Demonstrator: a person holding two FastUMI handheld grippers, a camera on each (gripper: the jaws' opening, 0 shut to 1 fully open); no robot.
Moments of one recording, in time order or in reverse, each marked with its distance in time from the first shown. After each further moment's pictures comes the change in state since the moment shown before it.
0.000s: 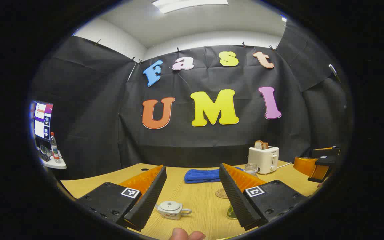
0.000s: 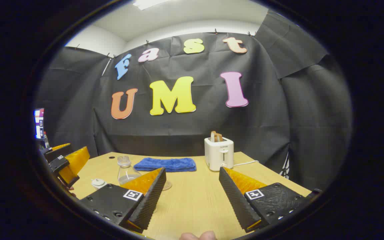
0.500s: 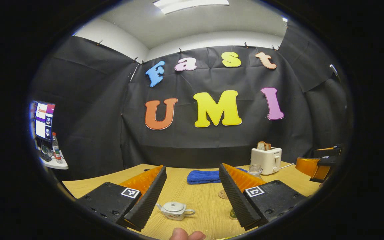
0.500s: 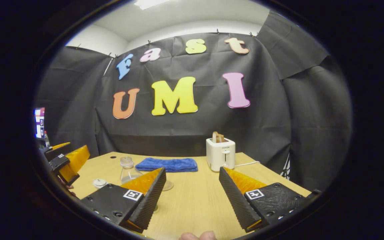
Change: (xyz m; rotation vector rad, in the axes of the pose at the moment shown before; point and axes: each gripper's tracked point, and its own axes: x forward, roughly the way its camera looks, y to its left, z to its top) left arm 0.000 0.006 0.002 0.000 -0.006 0.018; right arm -0.003 0.004 0.006 -0.013 -0.011 0.008
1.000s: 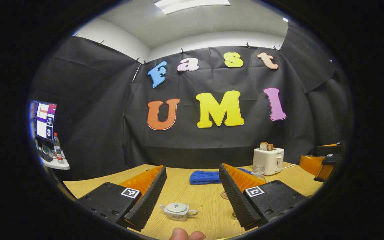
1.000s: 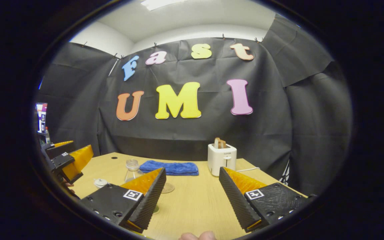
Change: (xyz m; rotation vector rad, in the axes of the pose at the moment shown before) left arm 0.000 0.006 0.001 -0.002 -0.002 0.015; right arm -0.008 0.009 0.010 -0.037 -0.041 0.018
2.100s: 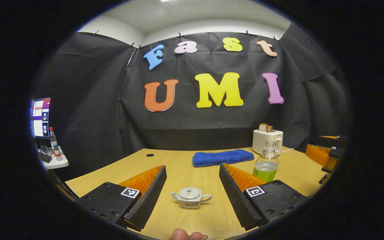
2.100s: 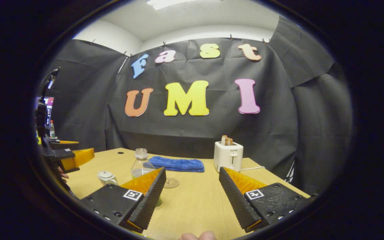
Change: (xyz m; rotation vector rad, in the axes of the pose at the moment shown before) left arm -0.012 0.040 -0.066 0.025 0.227 -0.055; right arm -0.009 0.008 -0.029 -0.035 0.009 0.064
